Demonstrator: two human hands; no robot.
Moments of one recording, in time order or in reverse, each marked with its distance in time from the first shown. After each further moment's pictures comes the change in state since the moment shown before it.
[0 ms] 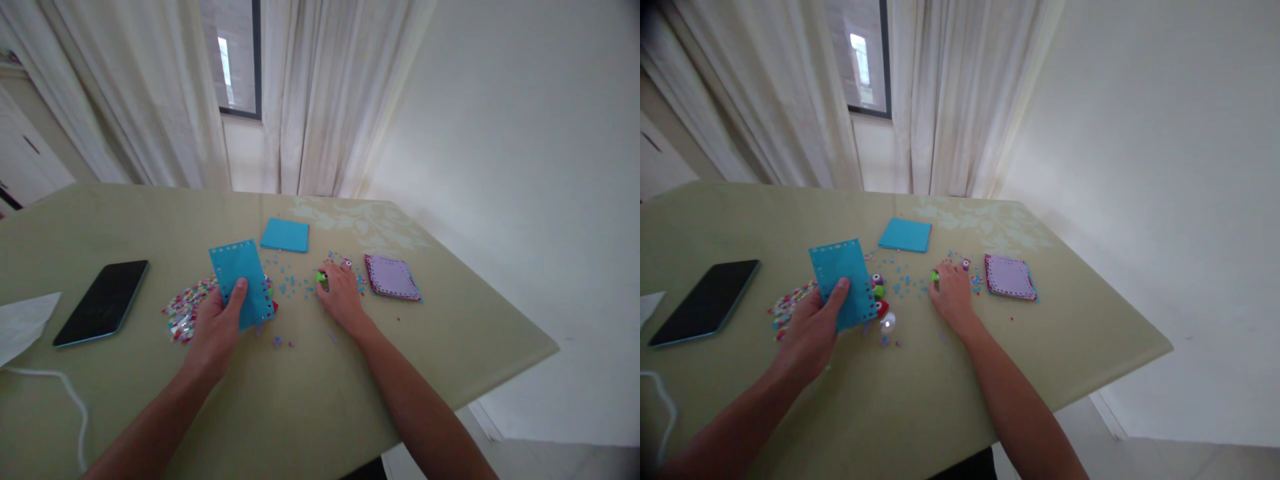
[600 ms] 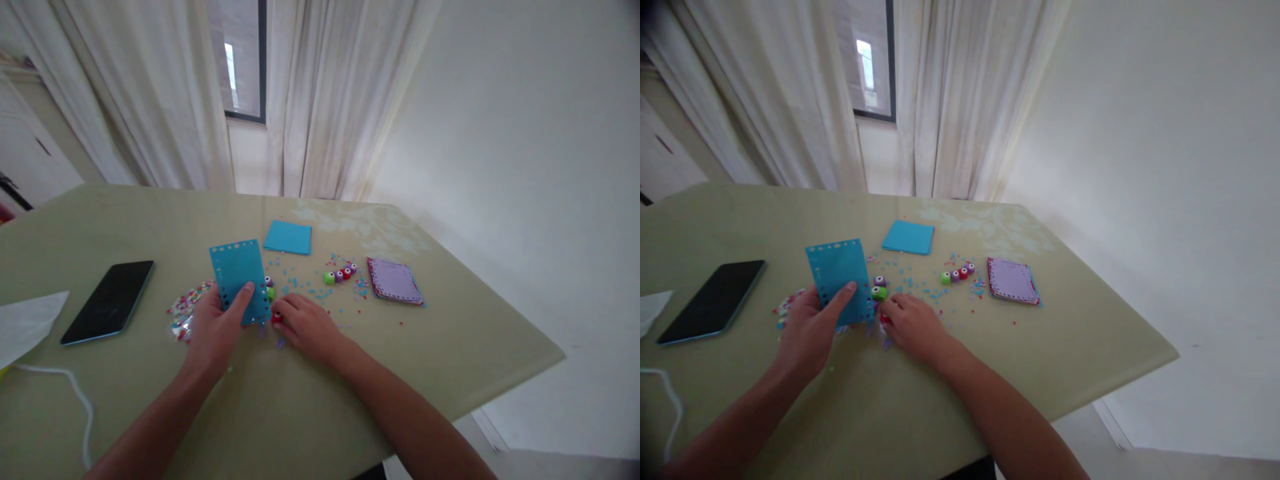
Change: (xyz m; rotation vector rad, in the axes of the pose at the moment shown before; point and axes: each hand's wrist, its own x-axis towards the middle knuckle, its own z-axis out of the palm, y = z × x) left_hand 0.002 0.001 -0.005 0.076 0.033 0.117; right_hand -0.033 -0.069 0.004 0.196 -0.305 -0.447
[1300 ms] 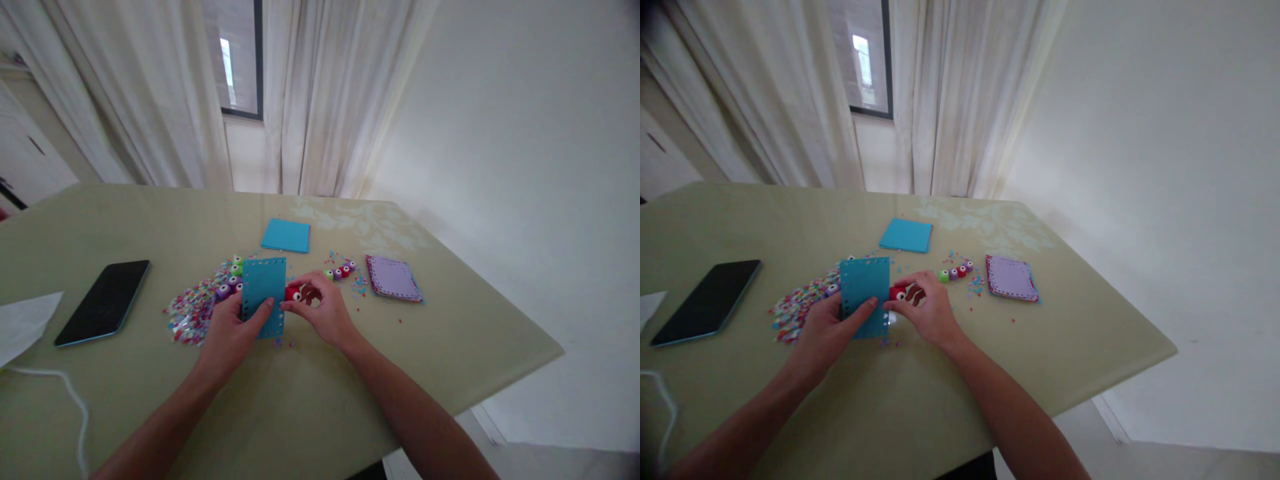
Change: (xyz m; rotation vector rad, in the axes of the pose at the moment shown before) left_hand -0.011 -0.003 0.007 0.163 -0.259 0.031; right_hand 0.002 0.010 -0.022 0.708 0.467 0.274
